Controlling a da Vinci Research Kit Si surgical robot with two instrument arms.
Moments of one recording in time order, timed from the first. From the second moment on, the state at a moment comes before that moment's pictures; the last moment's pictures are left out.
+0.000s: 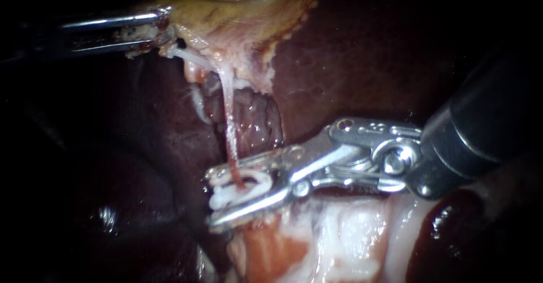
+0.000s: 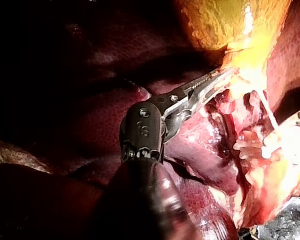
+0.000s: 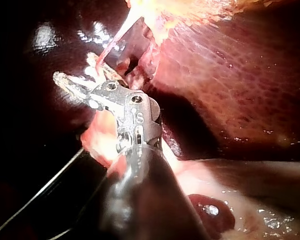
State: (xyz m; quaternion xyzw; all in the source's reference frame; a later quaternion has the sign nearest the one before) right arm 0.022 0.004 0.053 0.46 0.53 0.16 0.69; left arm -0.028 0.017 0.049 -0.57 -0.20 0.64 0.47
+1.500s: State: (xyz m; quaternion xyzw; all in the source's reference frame) right arm 0.020 0.005 0.052 0.46 0.52 0.18 0.70; left arm -0.028 0.017 0.049 -0.57 -0.20 0.64 0.47
